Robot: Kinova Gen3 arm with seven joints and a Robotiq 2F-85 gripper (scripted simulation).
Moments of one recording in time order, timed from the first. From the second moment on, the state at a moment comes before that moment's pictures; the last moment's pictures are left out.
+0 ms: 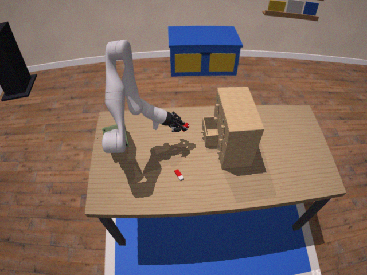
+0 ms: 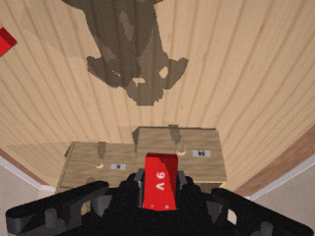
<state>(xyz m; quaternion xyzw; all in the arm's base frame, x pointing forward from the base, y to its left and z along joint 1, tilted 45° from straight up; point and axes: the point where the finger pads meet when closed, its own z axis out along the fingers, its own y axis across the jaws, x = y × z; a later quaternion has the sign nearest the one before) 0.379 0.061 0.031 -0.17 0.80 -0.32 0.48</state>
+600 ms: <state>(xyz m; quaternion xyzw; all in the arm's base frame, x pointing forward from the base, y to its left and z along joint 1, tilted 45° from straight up) 0.378 0.059 0.031 -0.19 0.77 -0.31 0.53</state>
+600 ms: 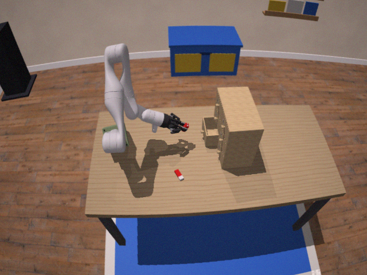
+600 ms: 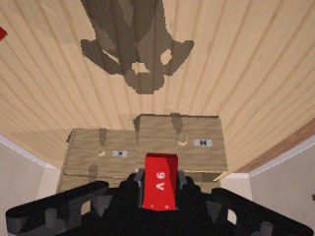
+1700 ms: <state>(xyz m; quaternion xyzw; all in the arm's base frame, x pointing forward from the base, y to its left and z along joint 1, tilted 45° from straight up) 0.376 0.056 0.029 -0.22 0.72 -0.30 0.59</state>
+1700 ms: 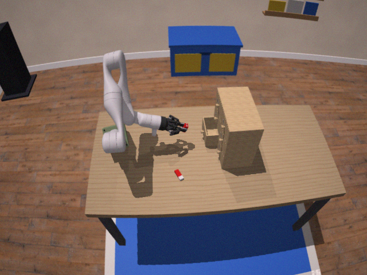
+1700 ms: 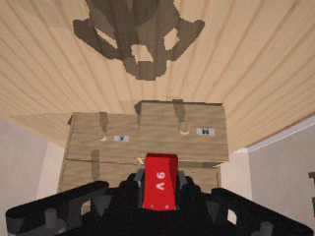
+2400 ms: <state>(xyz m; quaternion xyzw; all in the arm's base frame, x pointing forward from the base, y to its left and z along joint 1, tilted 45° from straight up) 0.376 0.055 0.028 -0.22 0.71 -0.30 0.59</state>
